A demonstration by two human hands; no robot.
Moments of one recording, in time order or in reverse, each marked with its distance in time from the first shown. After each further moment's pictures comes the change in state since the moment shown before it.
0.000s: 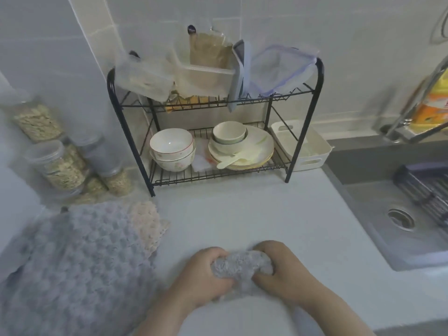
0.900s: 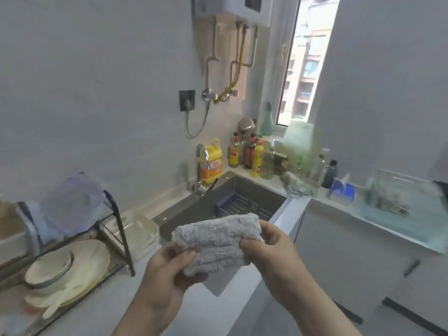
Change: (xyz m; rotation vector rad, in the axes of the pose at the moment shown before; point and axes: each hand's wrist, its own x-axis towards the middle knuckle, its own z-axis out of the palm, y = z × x) left_hand -0.063 0.323 0.047 -0.880 -0.608 0.221; right_hand -0.213 -0.123 -0.255 0.939 0.955 0.050
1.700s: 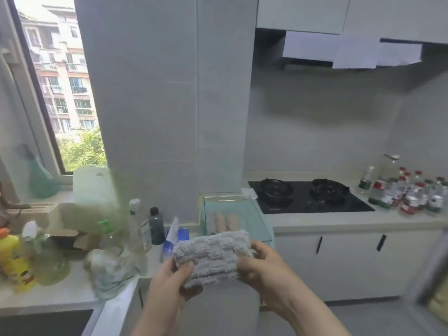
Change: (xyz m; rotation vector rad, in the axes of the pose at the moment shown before) left_hand 0.312 -0.250 0.488 0.142 -0.644 -0.303; right_hand 0.108 -0.124 -0.502 0.100 0.734 -0.032
